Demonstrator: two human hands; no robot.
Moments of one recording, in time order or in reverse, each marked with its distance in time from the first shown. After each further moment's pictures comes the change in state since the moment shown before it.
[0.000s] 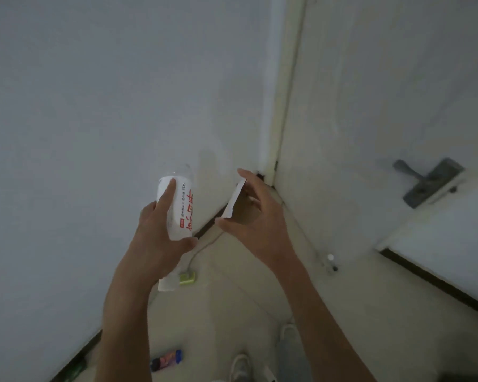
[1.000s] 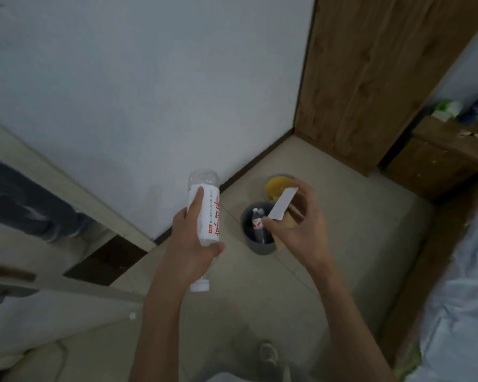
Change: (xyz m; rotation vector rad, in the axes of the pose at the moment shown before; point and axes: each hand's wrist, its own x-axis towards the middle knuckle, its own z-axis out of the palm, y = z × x) left_hand -0.234 0.413 0.639 0.133 -1.201 0.862; right_hand -0.498 0.087 -0.554 -0.213 1.566 0.484
